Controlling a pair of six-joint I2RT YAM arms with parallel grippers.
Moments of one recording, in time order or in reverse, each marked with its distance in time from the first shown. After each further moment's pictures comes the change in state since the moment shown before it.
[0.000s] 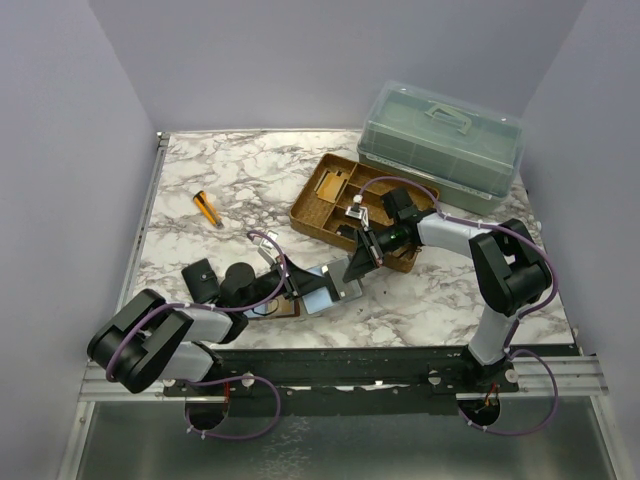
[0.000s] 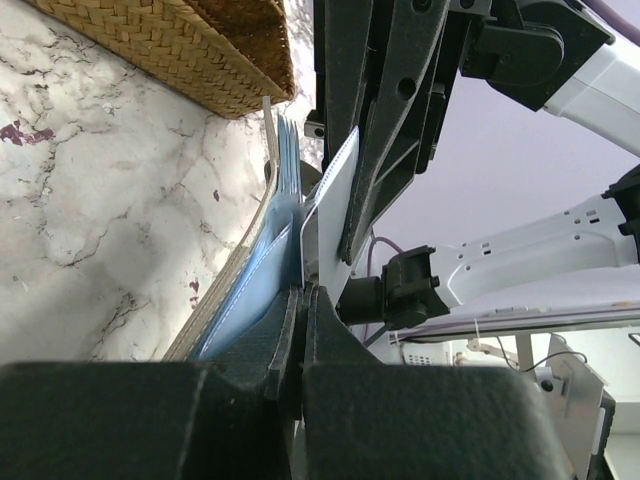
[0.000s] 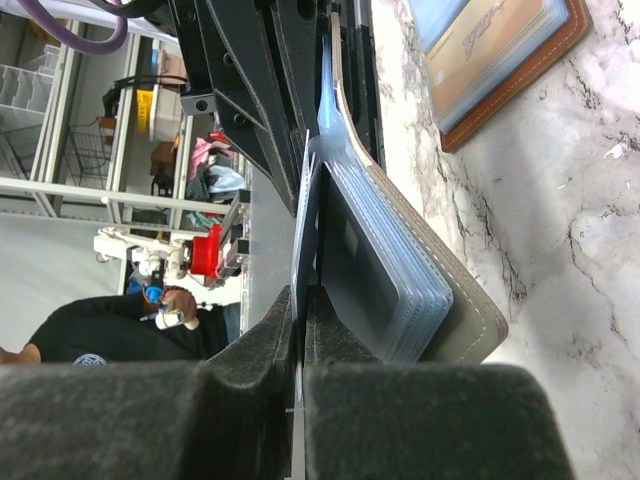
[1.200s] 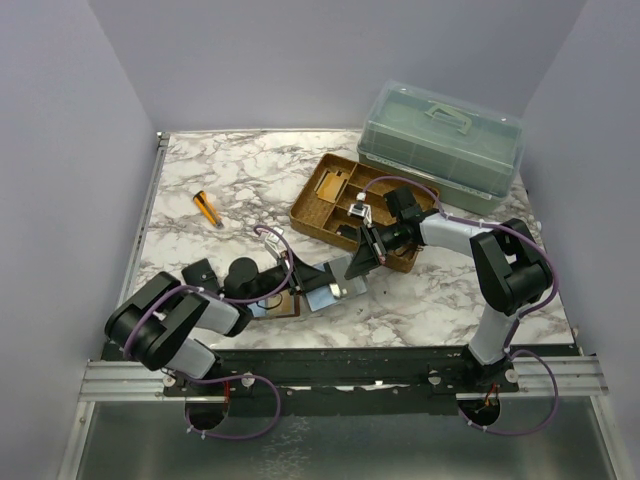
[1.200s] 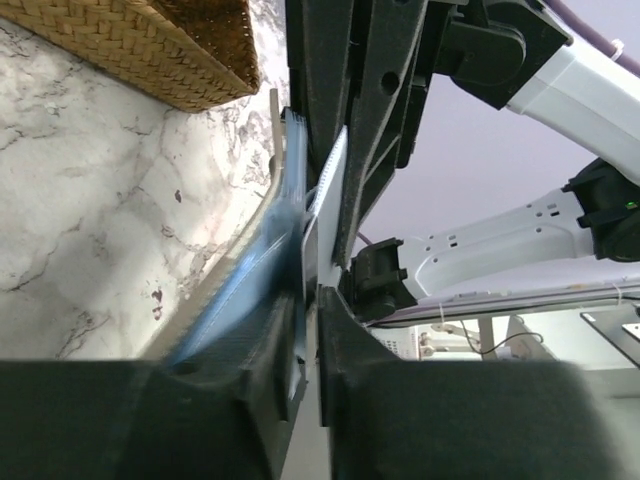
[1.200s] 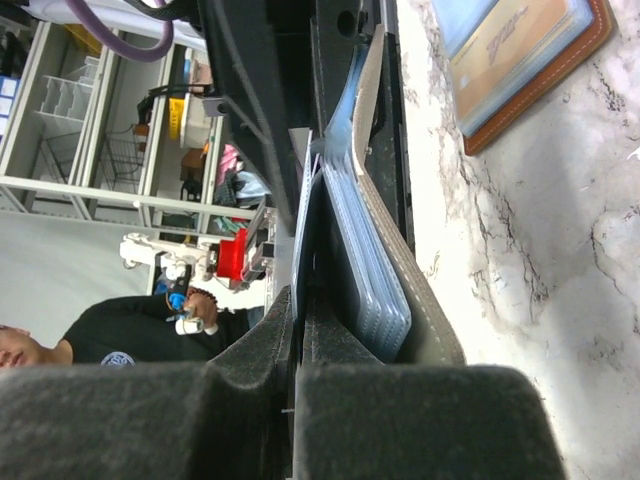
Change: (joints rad) left arm 0.008 0.126 0.050 0.130 0.081 -0.077; right arm -0.012 0.002 -0.012 0.053 -0.060 0.069
